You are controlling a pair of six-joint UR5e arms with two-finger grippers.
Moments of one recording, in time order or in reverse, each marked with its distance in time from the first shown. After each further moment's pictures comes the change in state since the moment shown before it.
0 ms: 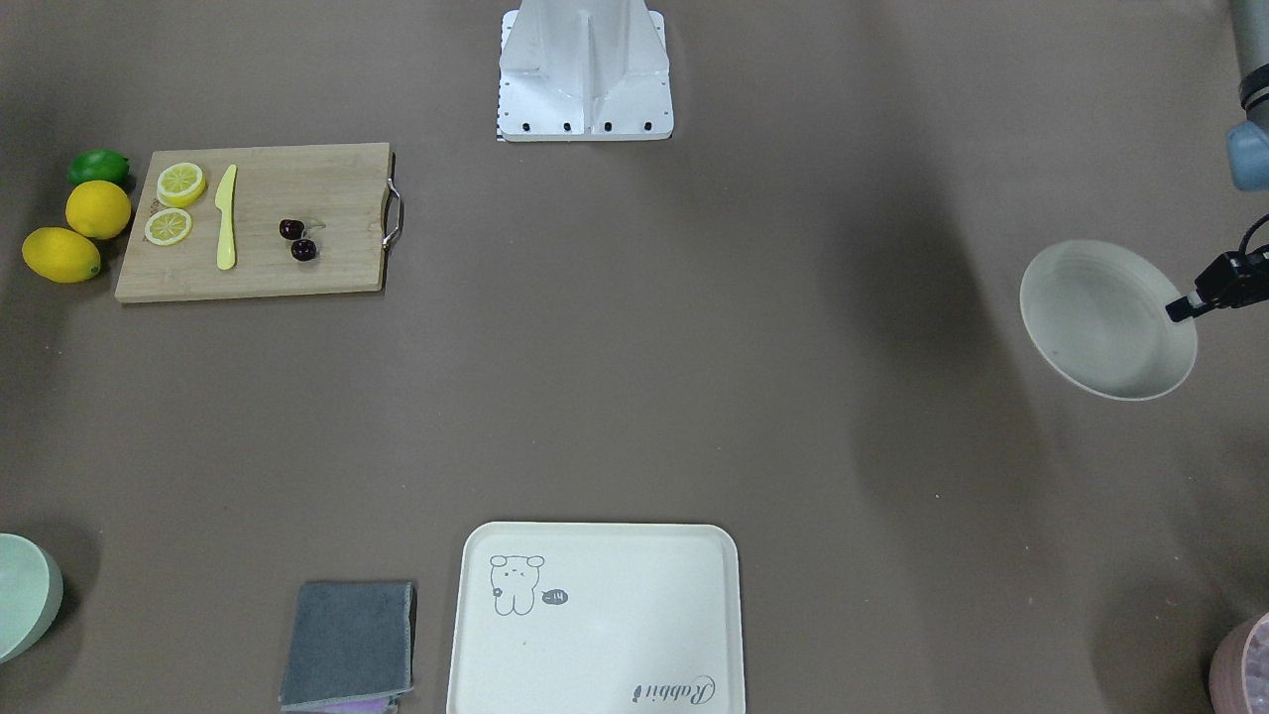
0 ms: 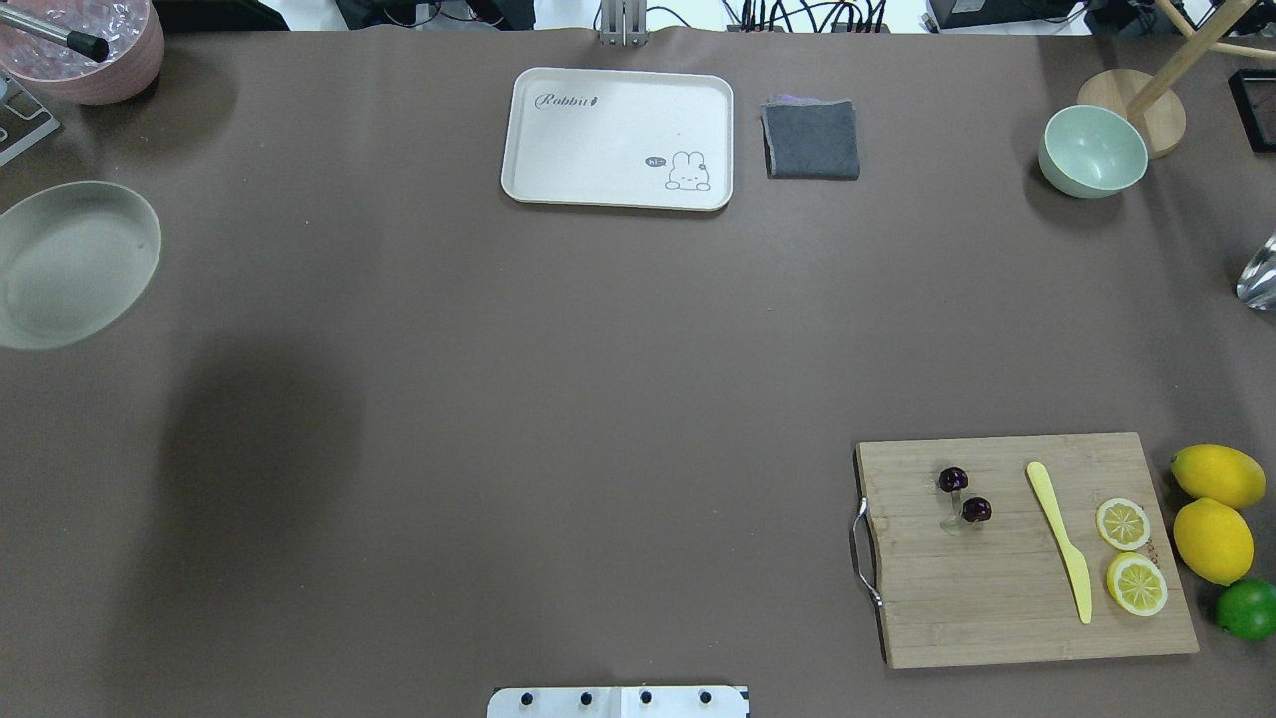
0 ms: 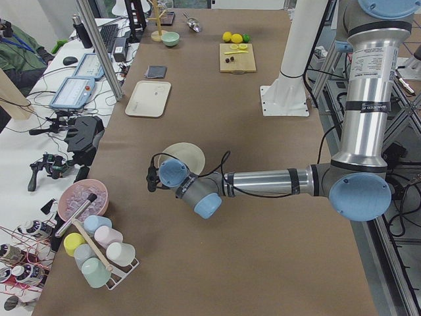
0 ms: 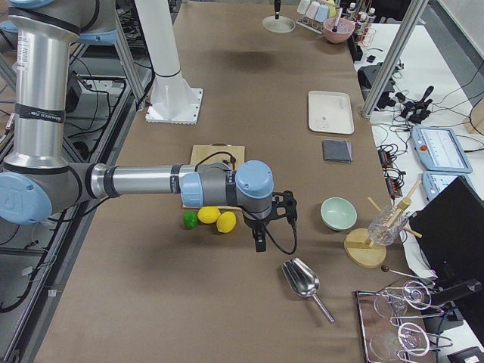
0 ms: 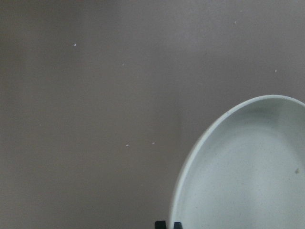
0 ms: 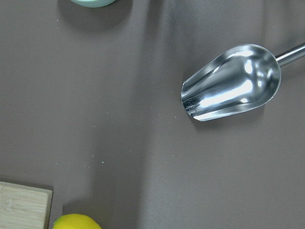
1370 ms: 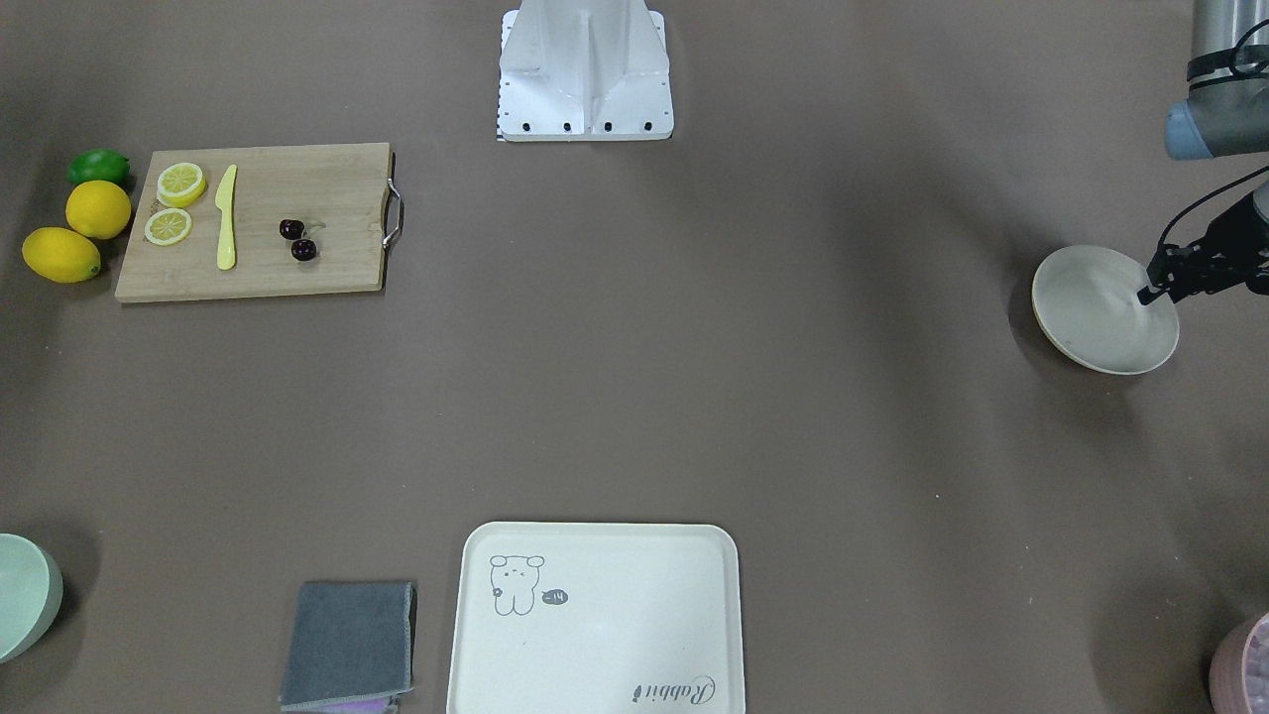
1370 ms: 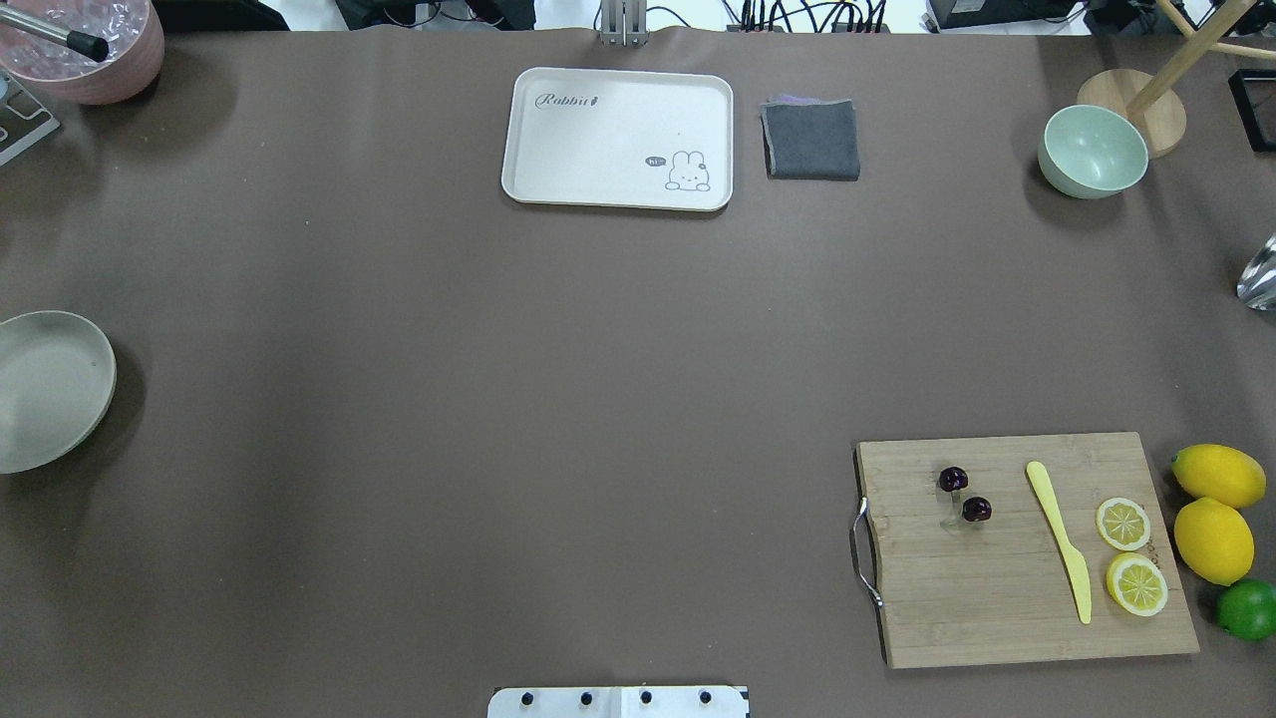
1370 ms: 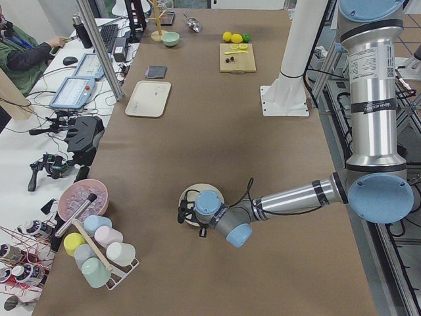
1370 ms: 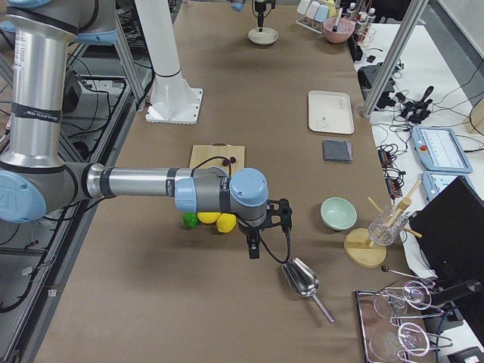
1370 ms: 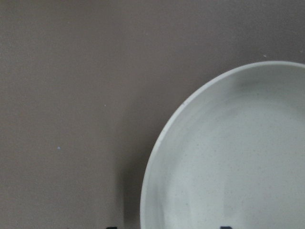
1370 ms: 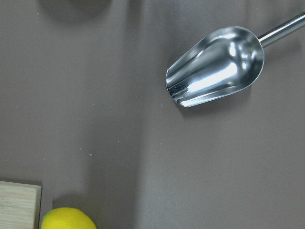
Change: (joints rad) left arm 0.179 0.190 0.154 -0.207 0.327 0.247; right arm 0.034 -0.032 -0.012 0.001 -0.003 0.008
